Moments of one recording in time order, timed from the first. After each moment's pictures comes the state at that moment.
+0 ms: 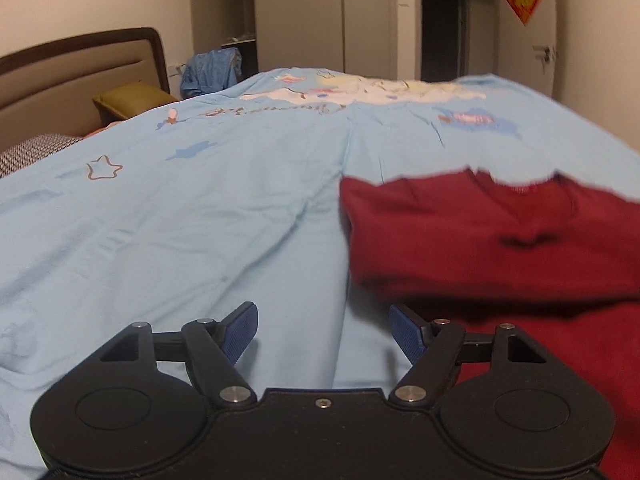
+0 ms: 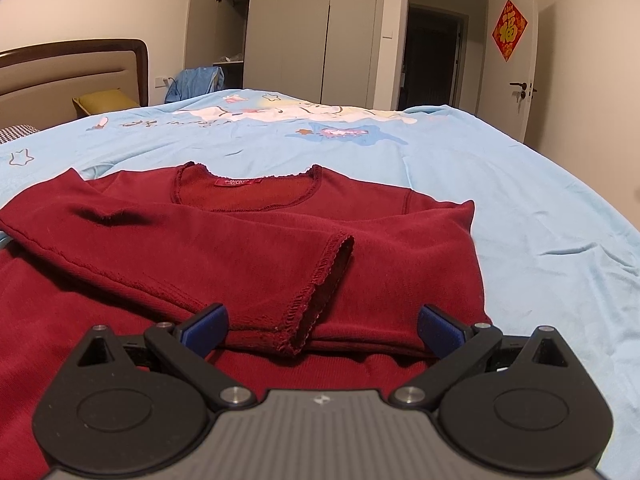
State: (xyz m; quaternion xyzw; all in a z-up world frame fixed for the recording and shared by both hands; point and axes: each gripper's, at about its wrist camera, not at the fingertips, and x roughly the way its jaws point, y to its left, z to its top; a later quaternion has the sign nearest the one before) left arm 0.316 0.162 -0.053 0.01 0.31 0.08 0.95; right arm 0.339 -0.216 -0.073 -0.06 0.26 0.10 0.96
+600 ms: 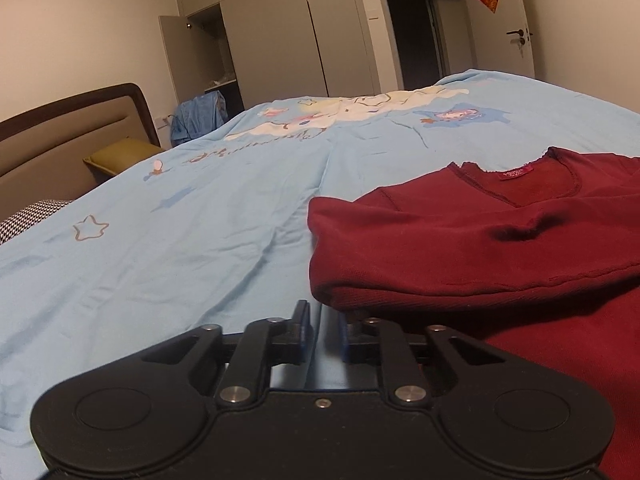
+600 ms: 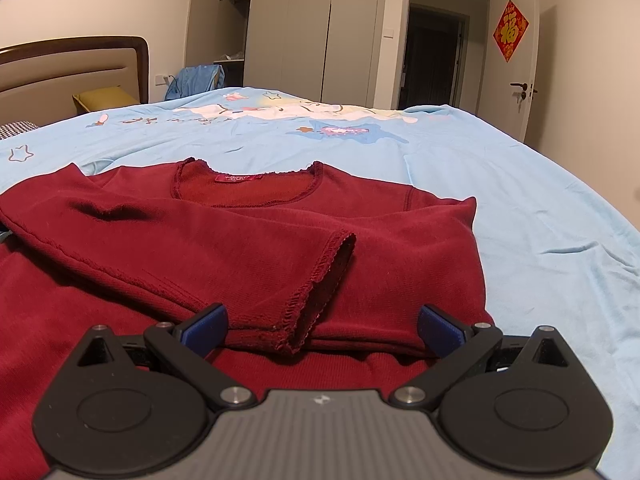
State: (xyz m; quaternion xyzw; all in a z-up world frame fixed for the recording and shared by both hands) left arm 0.338 0.134 -0.064 0.09 0.27 0.08 0.96; right arm 0.339 -0.216 -0.075 -0.06 0.26 0.10 0.96
